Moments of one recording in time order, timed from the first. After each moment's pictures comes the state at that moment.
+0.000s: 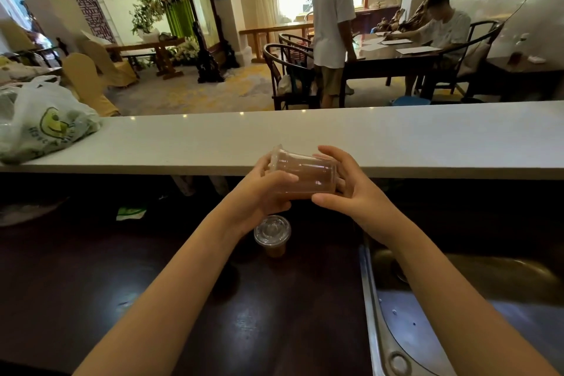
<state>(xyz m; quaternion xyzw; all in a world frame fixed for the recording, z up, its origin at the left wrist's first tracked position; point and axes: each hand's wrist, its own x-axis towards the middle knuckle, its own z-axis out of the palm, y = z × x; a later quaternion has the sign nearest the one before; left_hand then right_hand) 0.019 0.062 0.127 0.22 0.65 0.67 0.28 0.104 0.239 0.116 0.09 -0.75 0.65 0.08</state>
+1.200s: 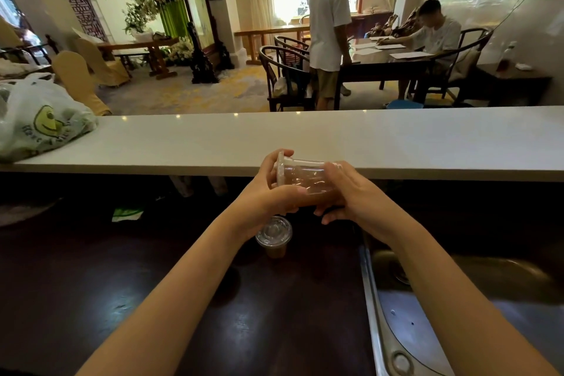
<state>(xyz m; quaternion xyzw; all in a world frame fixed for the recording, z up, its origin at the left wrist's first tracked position) 0.018 0.056 0.118 0.29 0.65 0.66 0.24 0.099 0.220 0.126 -0.02 -0.71 0.71 0.02</state>
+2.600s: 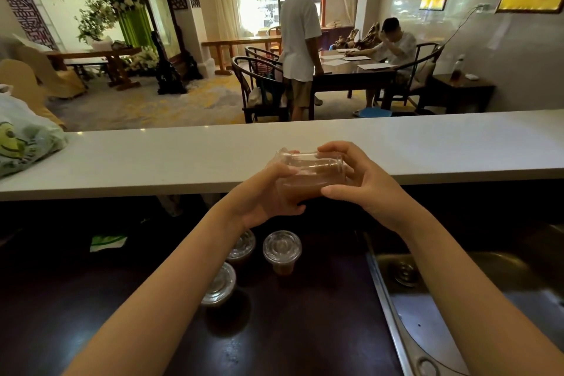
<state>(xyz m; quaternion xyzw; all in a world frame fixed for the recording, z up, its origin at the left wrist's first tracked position) -0.041 0.028 0.136 0.30 0.50 0.68 0.44 0.075 0.199 0.145 0.05 -0.78 0.61 0.12</state>
